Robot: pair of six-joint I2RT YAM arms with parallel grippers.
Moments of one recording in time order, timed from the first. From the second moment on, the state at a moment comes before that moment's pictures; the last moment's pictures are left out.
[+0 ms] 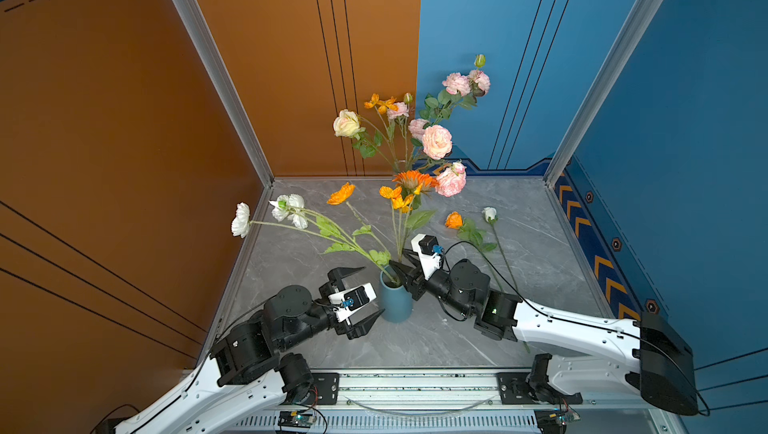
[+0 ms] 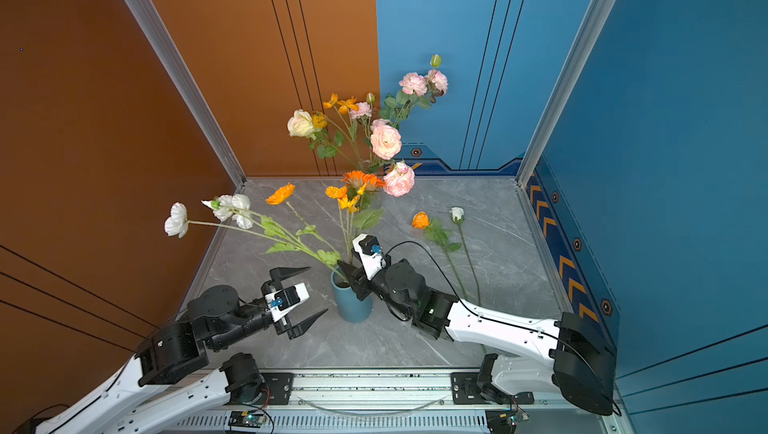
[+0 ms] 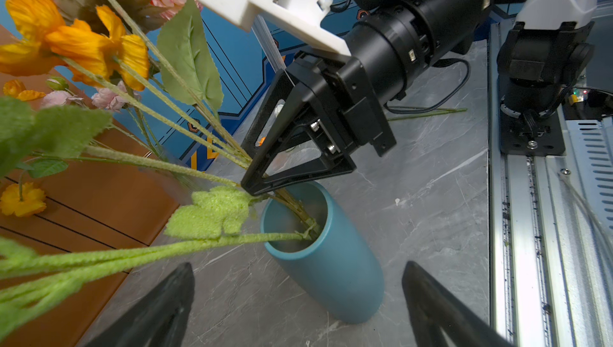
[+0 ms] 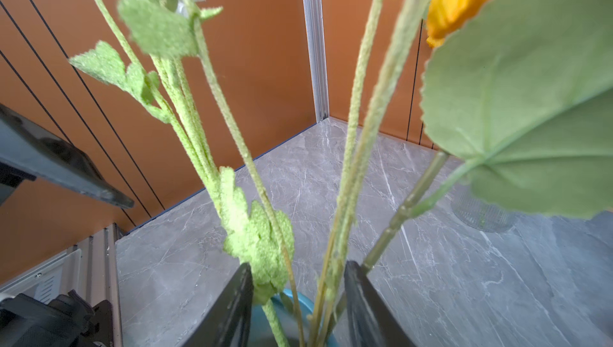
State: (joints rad) left arm -0.93 0.47 0.74 -0.55 -0.01 0.42; right arm 1.08 1.22 0.74 0.39 0.20 0.18
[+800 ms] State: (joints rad) left arm -0.96 0.83 0.89 -0.51 0.29 0.42; right arm 0.43 0.86 0.70 -0.46 0.38 0.47
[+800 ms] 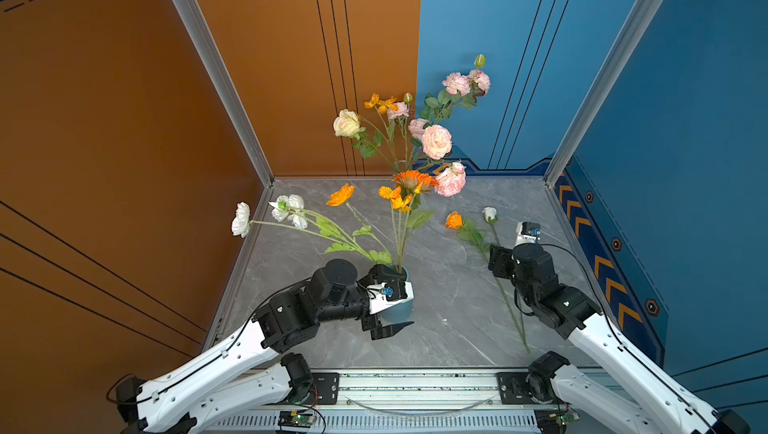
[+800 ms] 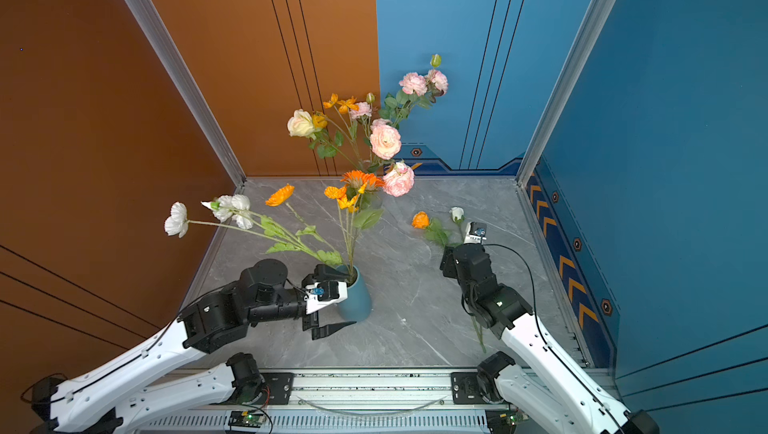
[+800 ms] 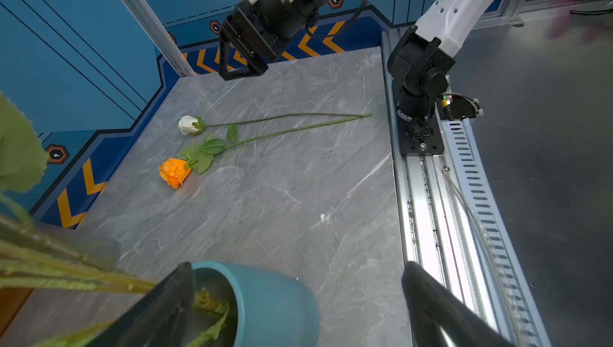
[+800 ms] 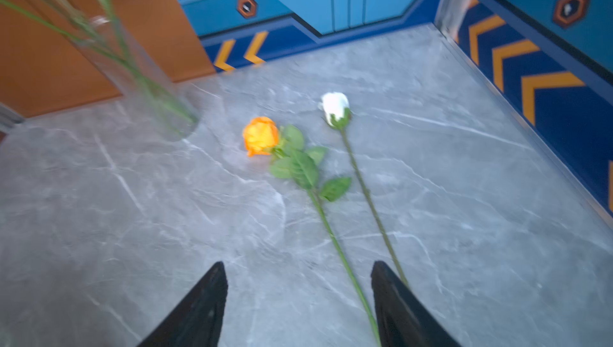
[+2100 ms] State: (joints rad) left arm -0.97 0.98 0.91 -0.38 0.34 0.46; right arm 0.19 1.74 1.04 -0.70 0.11 0.14
